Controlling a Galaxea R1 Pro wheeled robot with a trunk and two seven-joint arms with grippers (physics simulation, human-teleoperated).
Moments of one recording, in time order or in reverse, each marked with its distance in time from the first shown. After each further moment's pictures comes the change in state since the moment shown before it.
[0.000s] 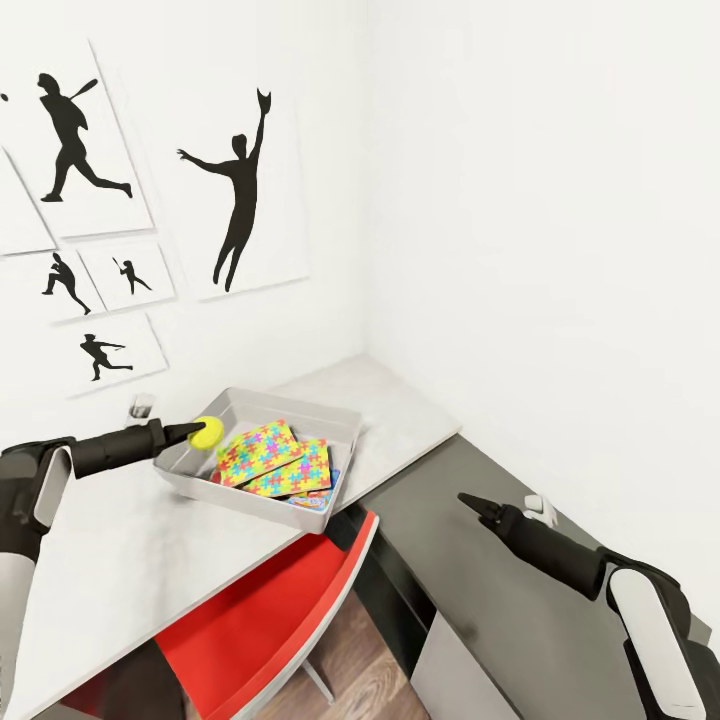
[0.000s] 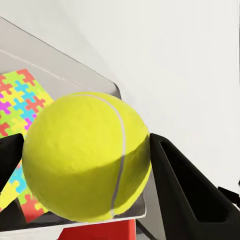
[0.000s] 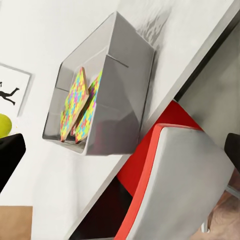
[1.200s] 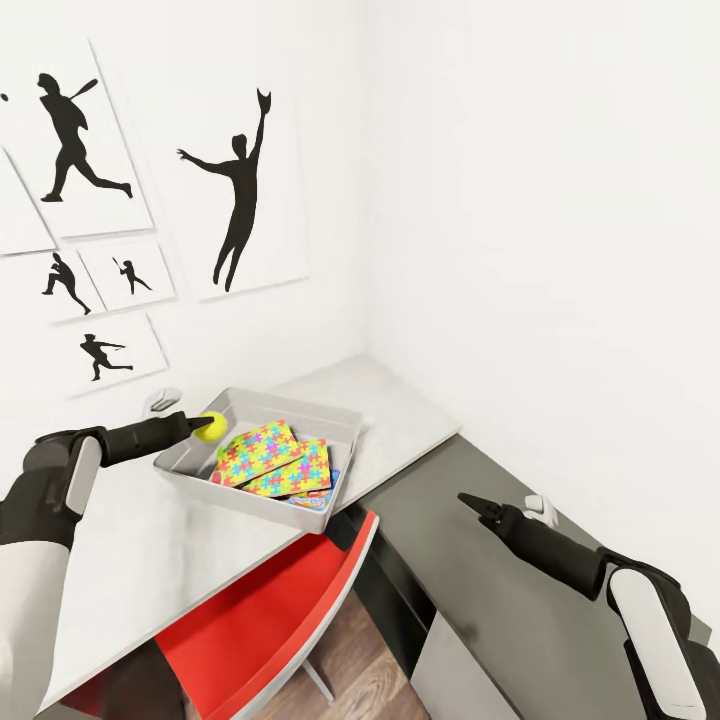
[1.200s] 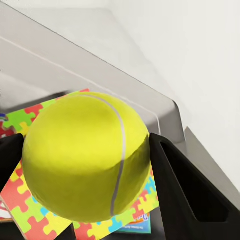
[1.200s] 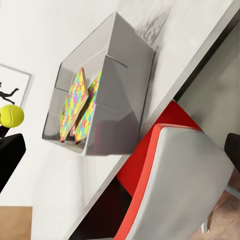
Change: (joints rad) left arm -0.028 -0.086 -0.005 -0.035 -0.002 -0.054 0.351; right arm 0.000 0.000 -0.001 0.002 0.000 -0.001 0.000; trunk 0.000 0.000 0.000
